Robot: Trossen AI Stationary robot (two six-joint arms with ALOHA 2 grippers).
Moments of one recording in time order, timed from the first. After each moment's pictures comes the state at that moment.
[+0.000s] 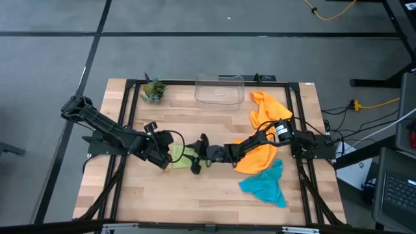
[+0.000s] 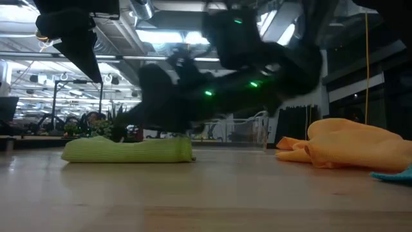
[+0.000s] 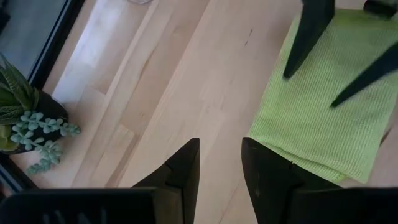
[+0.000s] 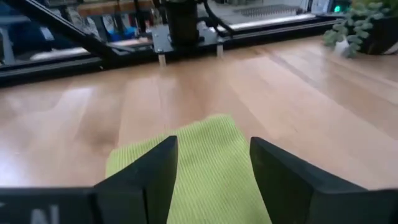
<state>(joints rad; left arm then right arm) -0.44 1.35 0.98 -1.08 -0.62 -0.85 0.20 2.31 1.18 0.91 0.37 0.21</state>
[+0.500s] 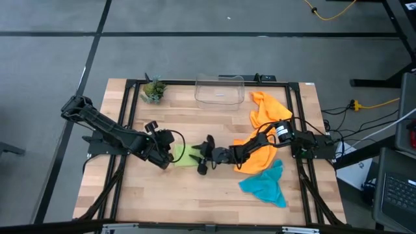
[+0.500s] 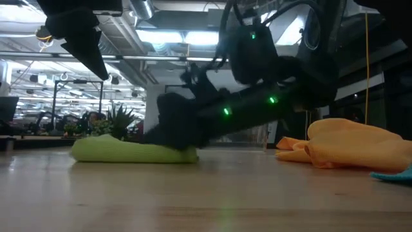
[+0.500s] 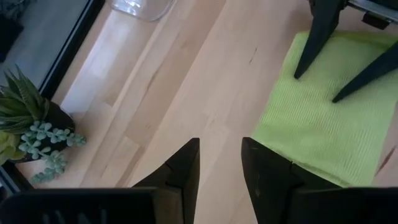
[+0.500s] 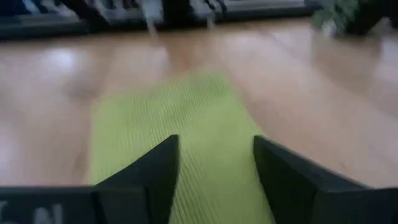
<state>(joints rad) -0.44 1.35 0.98 -1.06 -0.68 -0.86 0.20 2.31 1.09 0.96 0.41 0.16</state>
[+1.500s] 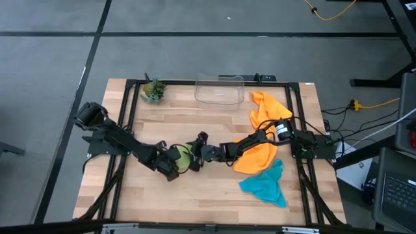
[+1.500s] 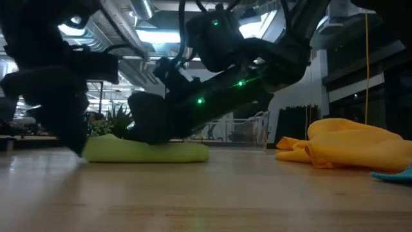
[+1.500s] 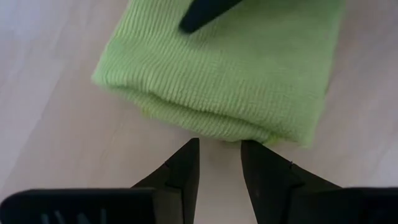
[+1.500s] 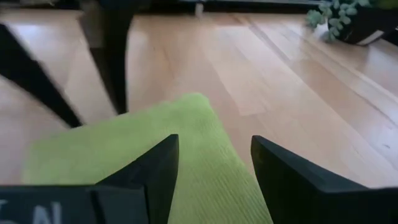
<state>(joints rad) -0.48 1.58 0.75 -0.47 -0.38 -0.91 0.18 2.31 1.28 0.62 0.44 0.11</state>
